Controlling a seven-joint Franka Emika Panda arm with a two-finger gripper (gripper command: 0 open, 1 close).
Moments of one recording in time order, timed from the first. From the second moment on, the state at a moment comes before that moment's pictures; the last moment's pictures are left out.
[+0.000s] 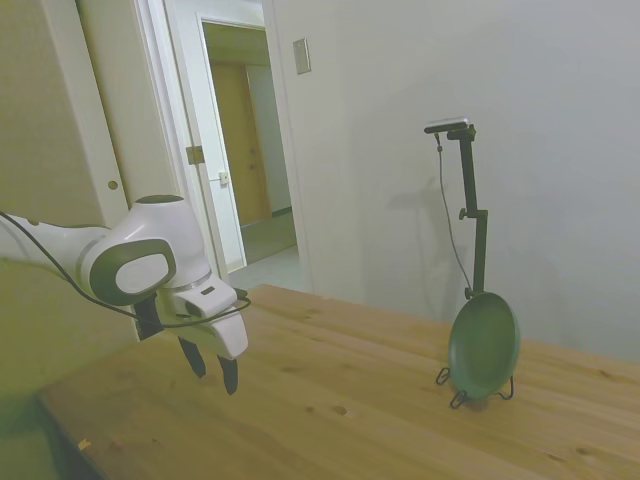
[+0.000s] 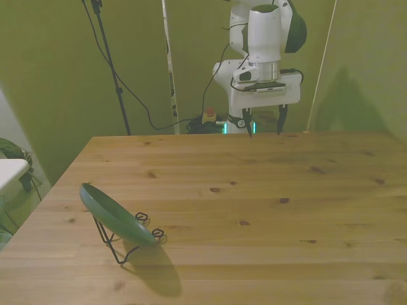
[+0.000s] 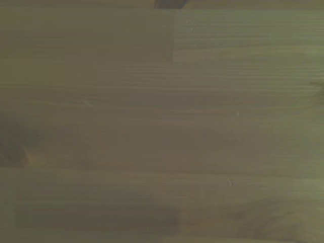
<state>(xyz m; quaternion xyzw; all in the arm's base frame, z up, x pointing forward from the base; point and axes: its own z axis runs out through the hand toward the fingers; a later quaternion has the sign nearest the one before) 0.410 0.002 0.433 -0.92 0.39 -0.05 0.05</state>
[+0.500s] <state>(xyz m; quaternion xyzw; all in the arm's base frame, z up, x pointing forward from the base) 0.405 -0.118 0.484 -0.87 0.48 -0.11 0.04</state>
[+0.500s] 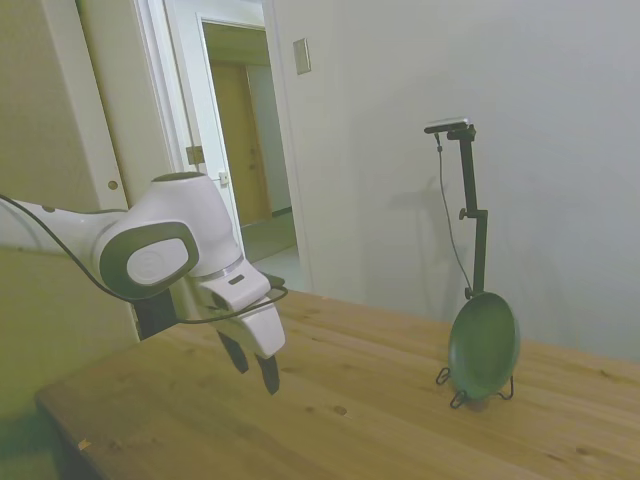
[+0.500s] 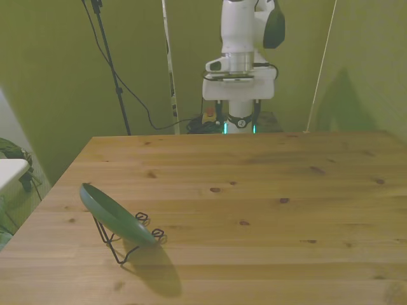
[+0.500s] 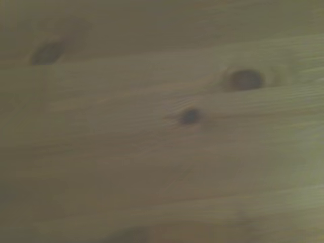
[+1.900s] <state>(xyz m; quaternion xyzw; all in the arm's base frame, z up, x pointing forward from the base) 0.497 -0.378 0.525 -0.82 0.53 -0.22 0.03</state>
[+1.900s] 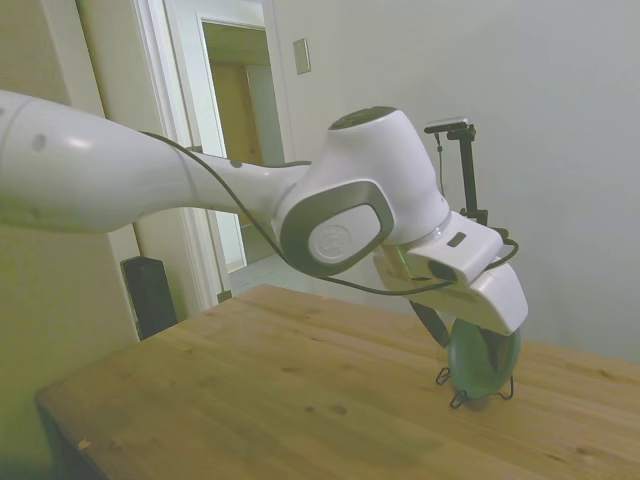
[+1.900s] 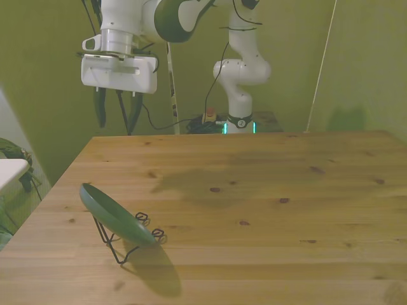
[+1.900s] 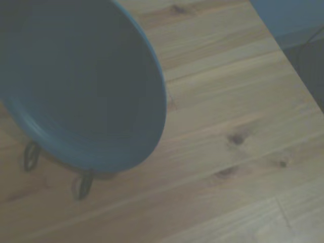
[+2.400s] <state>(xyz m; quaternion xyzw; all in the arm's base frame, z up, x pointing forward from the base) 0.555 -0.408 0.500 -0.83 0.49 -0.27 0.01</state>
